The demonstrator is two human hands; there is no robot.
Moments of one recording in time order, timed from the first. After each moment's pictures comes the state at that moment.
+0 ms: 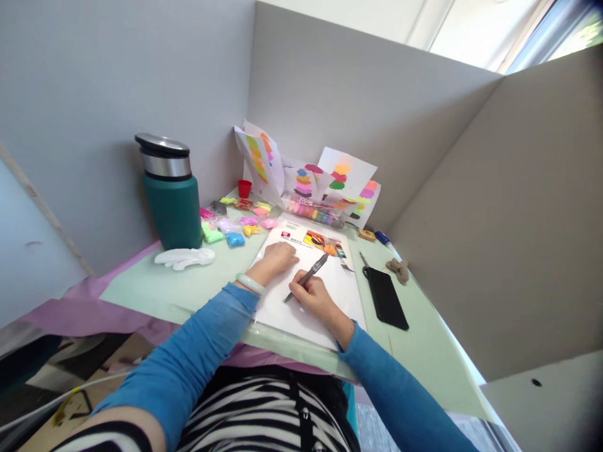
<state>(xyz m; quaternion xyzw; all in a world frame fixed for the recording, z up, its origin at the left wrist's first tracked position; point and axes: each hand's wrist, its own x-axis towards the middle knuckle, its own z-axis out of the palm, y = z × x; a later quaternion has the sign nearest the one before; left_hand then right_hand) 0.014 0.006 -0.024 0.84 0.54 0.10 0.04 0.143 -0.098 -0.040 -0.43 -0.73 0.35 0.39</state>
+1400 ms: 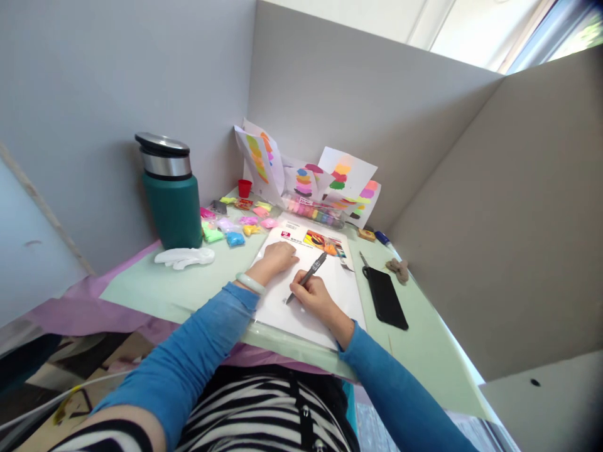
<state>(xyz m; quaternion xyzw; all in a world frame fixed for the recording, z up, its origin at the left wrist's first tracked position) 0.014 0.006 -0.023 0.84 0.54 0.09 0.05 0.144 -0.097 -0.040 -0.43 -0.73 0.35 0.39</state>
